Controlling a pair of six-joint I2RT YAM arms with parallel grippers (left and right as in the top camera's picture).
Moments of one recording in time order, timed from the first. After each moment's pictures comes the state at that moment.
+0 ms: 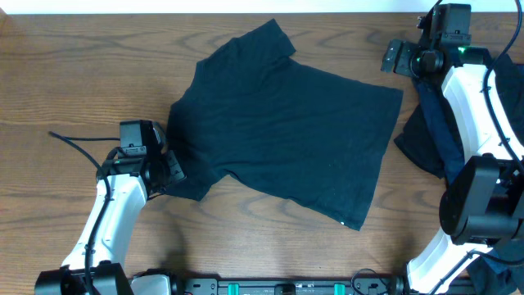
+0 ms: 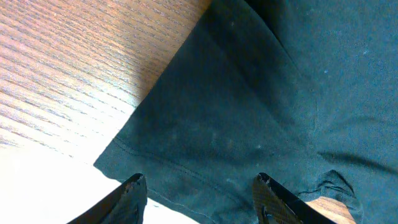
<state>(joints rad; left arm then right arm) 0.09 1.36 0.73 -0.62 0.09 -0.35 -0.07 1.92 1.64 -0.69 -0.08 0.23</state>
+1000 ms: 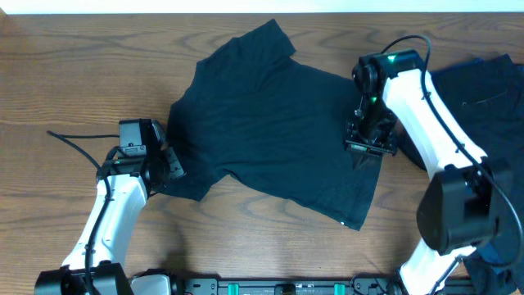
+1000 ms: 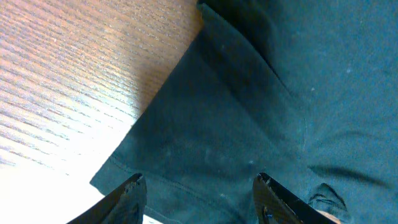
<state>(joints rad) 0.09 1.36 0.73 -0.57 0.09 -0.35 0.25 1.88 1.59 -1.60 -0.18 0.49</state>
